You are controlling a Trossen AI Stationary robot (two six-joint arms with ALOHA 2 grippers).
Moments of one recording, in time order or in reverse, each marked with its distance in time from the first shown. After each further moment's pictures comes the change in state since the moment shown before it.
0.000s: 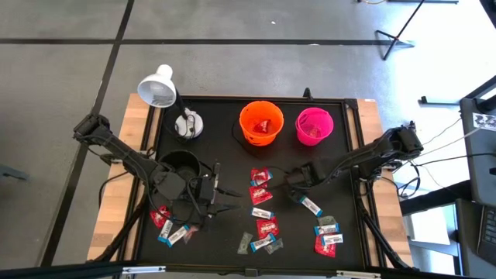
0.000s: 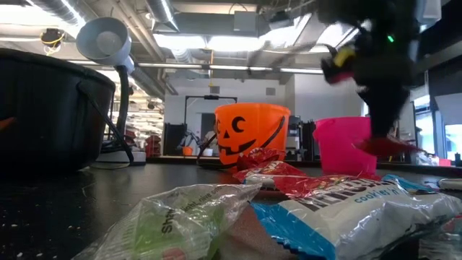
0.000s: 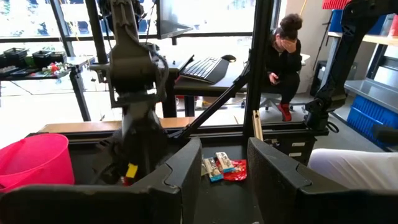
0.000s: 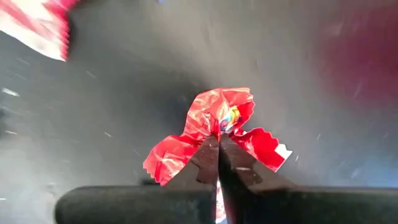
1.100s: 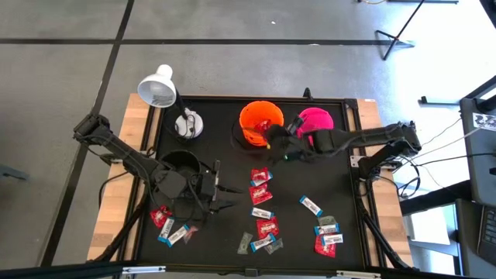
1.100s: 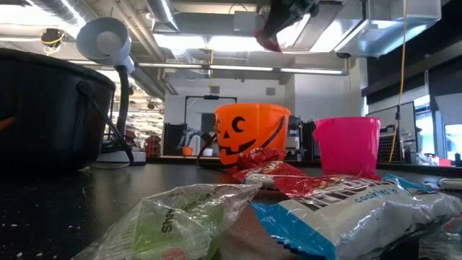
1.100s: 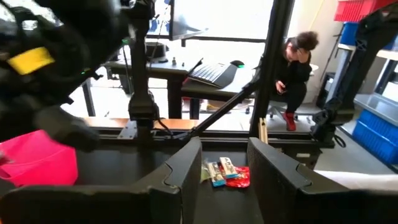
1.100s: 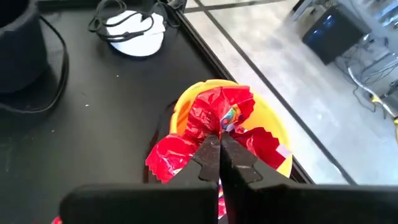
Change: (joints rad) left arm 0.015 0.000 0.000 0.016 -0.028 -0.054; right arm -0.172 0.003 0.479 0.146 0.540 -0.581
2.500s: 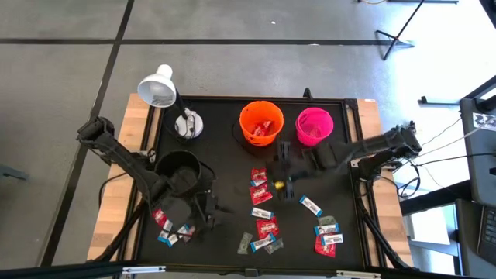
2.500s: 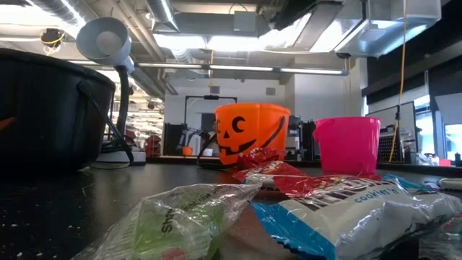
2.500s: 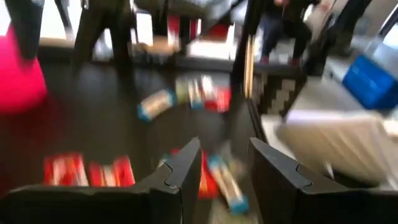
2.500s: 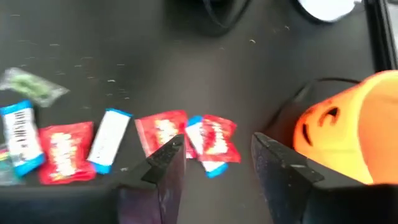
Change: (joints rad) left arm -0.146 0.072 0.000 -0.293 -0.039 -0.296; right arm 0.192 0.013 0.008 -0.114 -0.440 -0.204
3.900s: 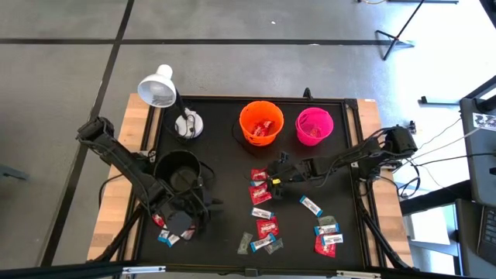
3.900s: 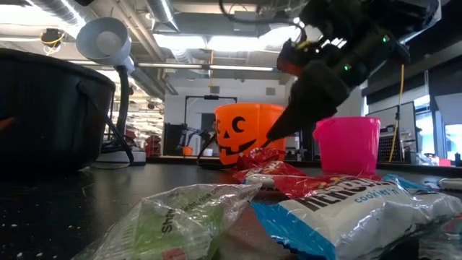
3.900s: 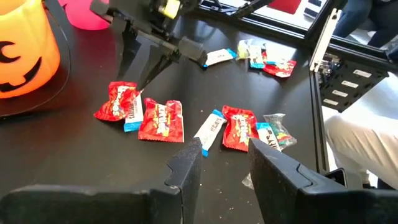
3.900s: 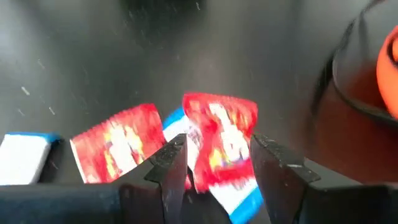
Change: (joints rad) left arm -0.036 -0.001 0.000 -0.283 -0.191 -0.354; right arm -0.122 0.035 -0.766 1.037 -0.041 0.152
